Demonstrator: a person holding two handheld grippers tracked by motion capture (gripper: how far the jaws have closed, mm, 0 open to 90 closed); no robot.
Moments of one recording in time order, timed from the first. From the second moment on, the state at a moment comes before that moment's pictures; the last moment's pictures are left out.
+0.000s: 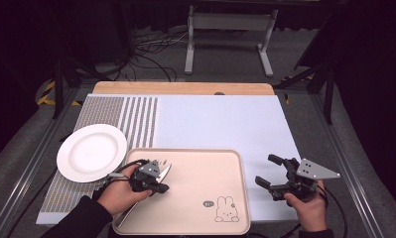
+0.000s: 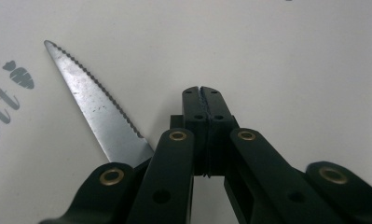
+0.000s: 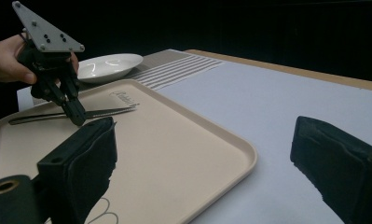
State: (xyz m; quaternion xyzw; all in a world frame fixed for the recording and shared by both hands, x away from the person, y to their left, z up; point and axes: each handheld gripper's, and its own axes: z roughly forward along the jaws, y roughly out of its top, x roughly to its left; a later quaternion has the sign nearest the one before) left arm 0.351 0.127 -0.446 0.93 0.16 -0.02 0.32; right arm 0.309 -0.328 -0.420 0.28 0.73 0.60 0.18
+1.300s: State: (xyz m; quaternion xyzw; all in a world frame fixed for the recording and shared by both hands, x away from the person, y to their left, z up) left arm 0.354 0.166 -0.444 0.93 0.21 0.00 0.29; right arm 0.309 -0.327 -0.422 0.28 0.73 0.60 0.18
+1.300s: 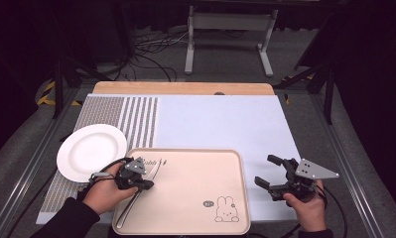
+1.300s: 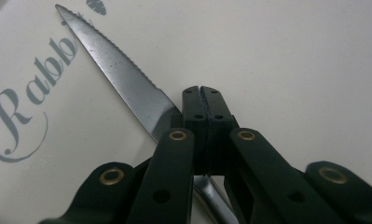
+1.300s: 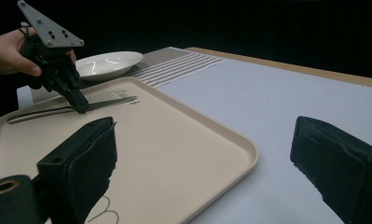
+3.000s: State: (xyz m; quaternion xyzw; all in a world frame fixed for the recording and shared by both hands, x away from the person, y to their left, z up) left arm 0.354 0.196 -0.442 0.93 0.24 0.01 0.28; right arm 0.310 -0.326 -0.423 0.28 0.73 0.59 0.18
